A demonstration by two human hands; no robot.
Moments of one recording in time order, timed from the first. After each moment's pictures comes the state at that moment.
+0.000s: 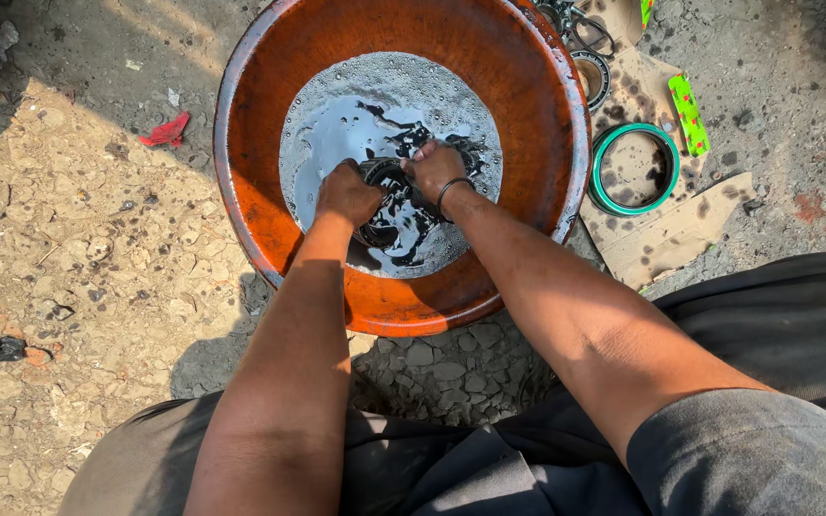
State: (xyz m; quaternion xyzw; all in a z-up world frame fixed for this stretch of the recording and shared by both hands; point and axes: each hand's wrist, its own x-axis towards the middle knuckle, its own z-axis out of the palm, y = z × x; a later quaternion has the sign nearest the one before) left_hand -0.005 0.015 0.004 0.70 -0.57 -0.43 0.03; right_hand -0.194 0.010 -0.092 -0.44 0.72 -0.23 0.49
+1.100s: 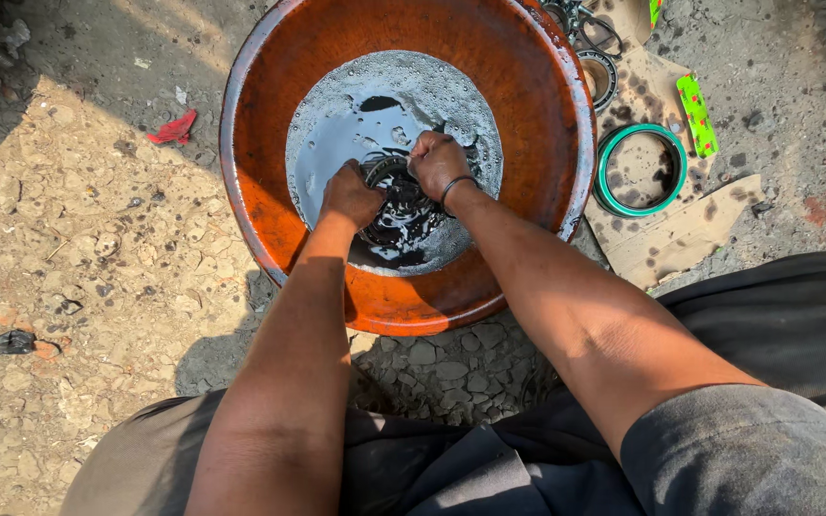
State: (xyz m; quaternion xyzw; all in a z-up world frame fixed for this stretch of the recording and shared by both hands) left_hand 0.000 0.020 -0.012 0.70 -0.56 -0.44 0.06; right_hand -0.176 0.007 -0.041 -0.50 0.68 -0.28 0.46
